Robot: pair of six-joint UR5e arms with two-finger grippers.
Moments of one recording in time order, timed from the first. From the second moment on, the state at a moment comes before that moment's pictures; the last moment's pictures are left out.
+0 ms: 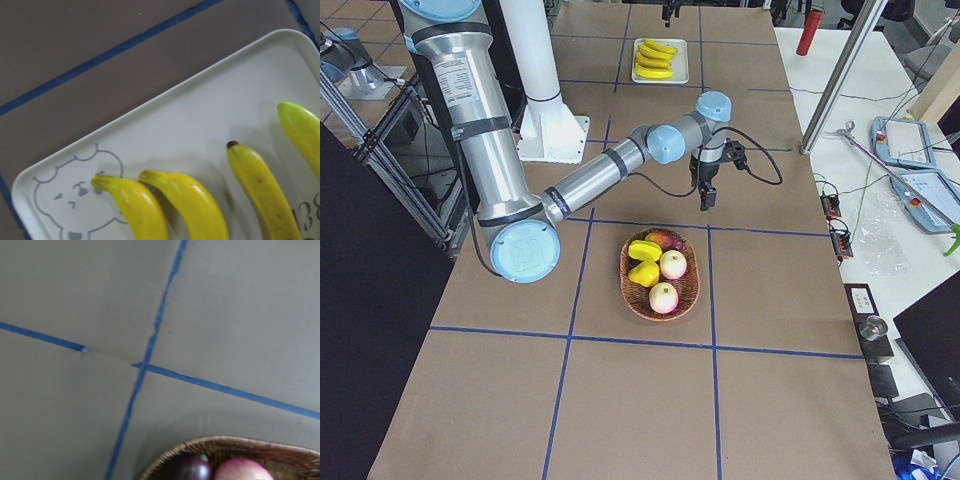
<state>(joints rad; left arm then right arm) -1.24 -1.44 -1.86 -1.76 -2.22 0.01 1.12 -1.34 1.87 -1.68 2.22 0.29</state>
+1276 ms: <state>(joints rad) -1.53 -1.47 -1.62 -1.60 -2.32 0.17 1.44 -1.66 1.82 -1.67 2.31 -0.04</state>
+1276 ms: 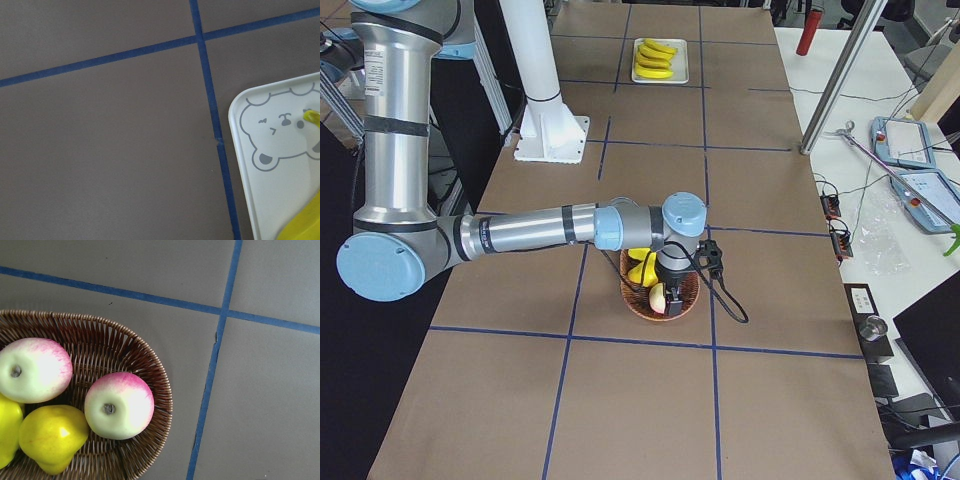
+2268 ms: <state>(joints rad) -1.56 -1.45 -1.69 -1.54 -2.37 0.17 1.44 -1.66 1.81 -1.67 2.32 -0.04</state>
